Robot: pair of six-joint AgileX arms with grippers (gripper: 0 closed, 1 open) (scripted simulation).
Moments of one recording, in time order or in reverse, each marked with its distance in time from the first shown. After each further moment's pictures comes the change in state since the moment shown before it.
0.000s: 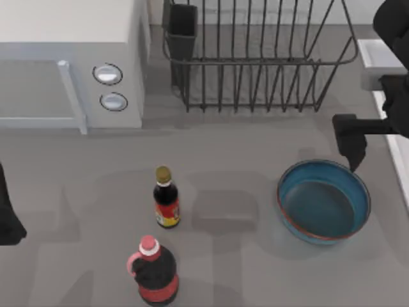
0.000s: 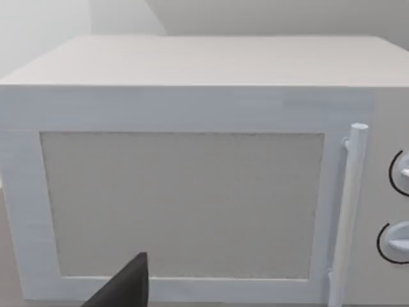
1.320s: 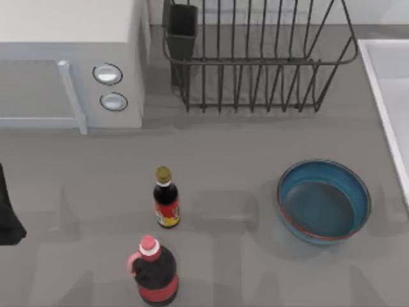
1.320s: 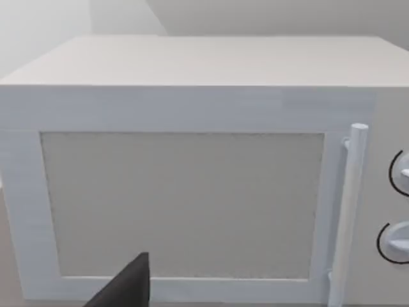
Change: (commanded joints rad) left arm 0.000 0.000 0.000 0.000 0.000 0.000; right arm -0.247 -1.545 -1.190 1.024 -0.003 -0.260
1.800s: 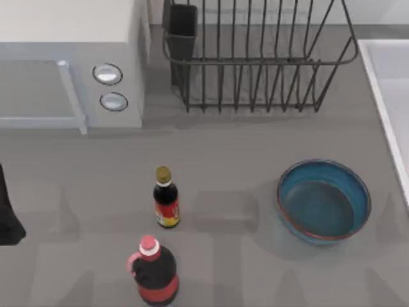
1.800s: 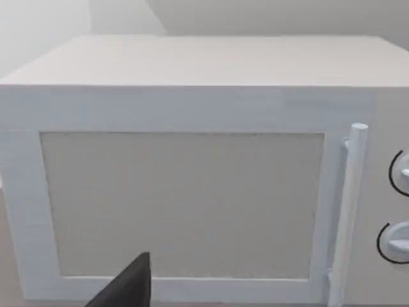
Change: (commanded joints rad) left arm 0.000 0.000 0.000 0.000 0.000 0.000; right arm -0.049 -0.224 -0.216 0.185 0.003 -0.050
